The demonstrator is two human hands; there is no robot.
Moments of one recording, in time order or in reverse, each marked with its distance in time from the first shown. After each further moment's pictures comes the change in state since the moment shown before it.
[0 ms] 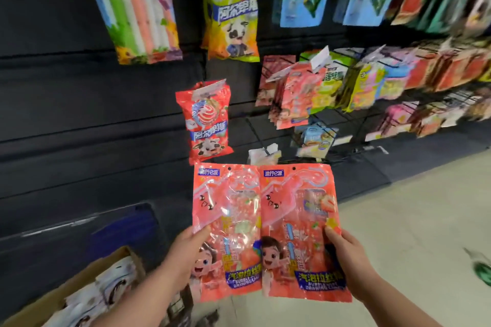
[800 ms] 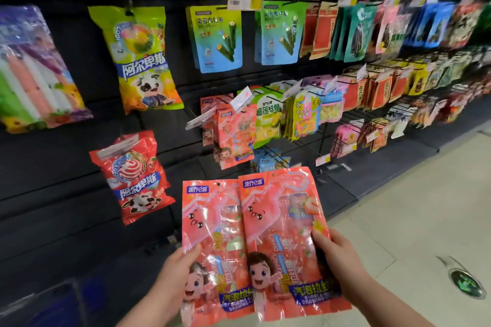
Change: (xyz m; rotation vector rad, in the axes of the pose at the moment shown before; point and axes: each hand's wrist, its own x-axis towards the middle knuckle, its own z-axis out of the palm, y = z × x) left_hand 0.018 0.059 0.165 -0.033 -0.091 0.037; right_hand 0.058 -0.076 -0.127 0.080 0.063 -0.140
